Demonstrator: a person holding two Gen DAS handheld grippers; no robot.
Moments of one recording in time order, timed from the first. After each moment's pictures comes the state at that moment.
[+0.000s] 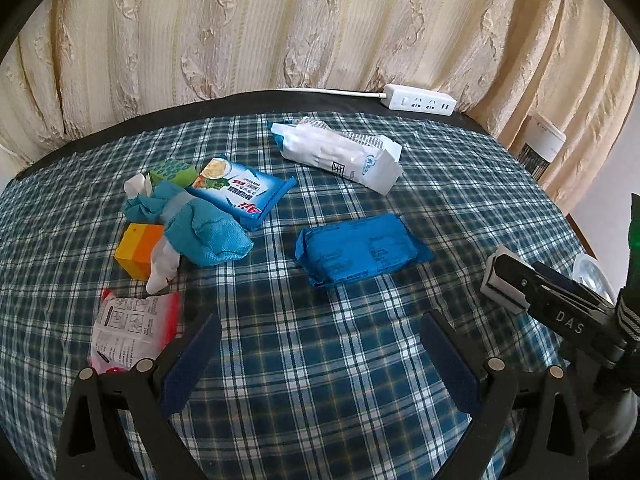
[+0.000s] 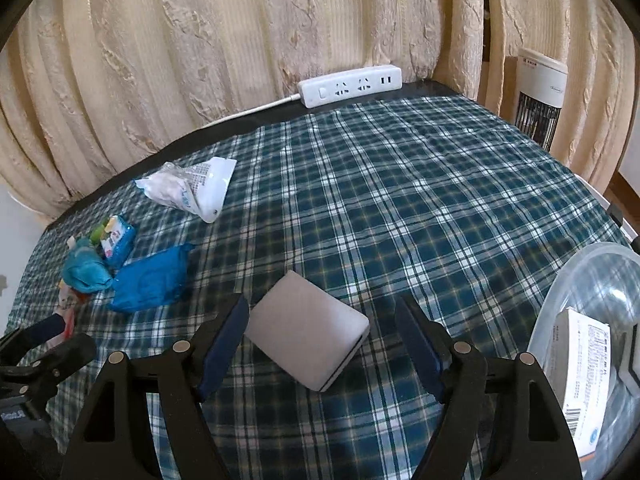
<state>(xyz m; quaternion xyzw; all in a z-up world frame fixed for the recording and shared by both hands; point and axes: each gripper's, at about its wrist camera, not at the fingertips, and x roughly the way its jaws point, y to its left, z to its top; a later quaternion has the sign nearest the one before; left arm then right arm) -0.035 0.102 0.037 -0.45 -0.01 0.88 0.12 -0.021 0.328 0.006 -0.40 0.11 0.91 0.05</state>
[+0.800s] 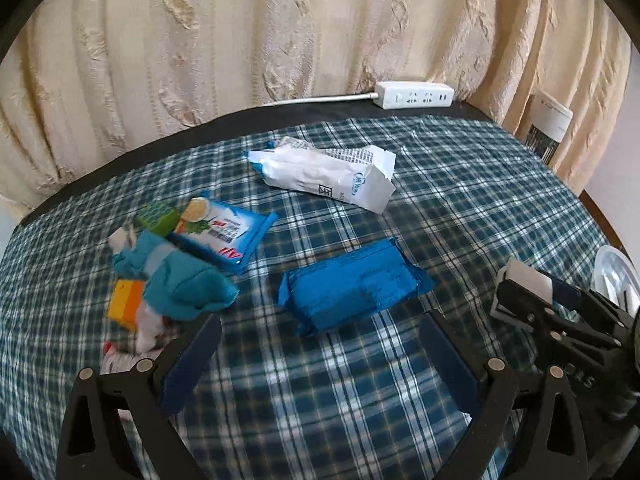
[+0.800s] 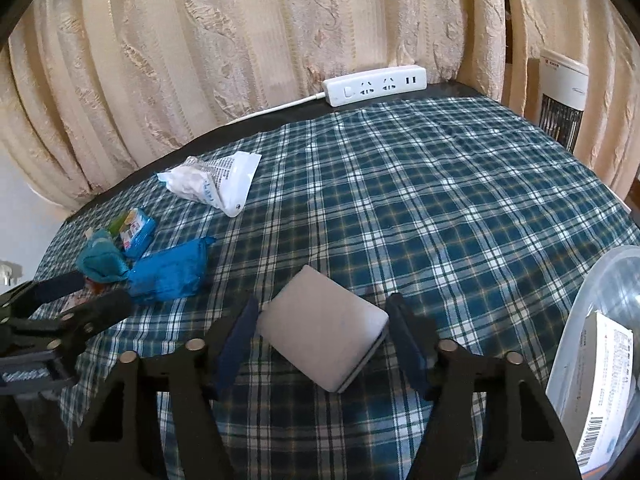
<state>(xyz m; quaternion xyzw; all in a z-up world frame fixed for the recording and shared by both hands) -0.061 0.134 0.040 -0.45 0.06 0.89 0.11 -0.022 0.324 0.001 -0.39 0.12 0.91 0.00</state>
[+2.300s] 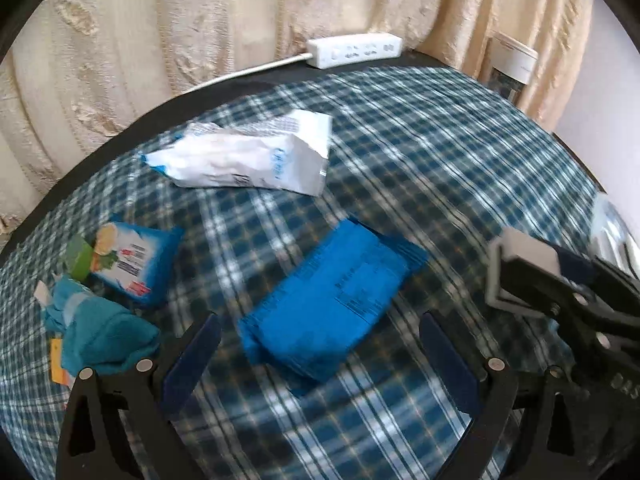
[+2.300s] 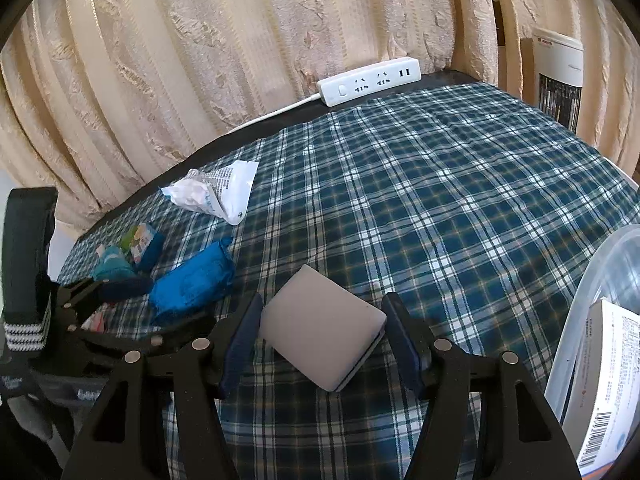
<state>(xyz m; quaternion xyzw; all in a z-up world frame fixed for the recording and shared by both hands) -0.090 0.176 0.016 -0.48 0.12 0.85 0.19 -0.020 0.335 0.002 -0.39 0.16 0.91 -0.01</state>
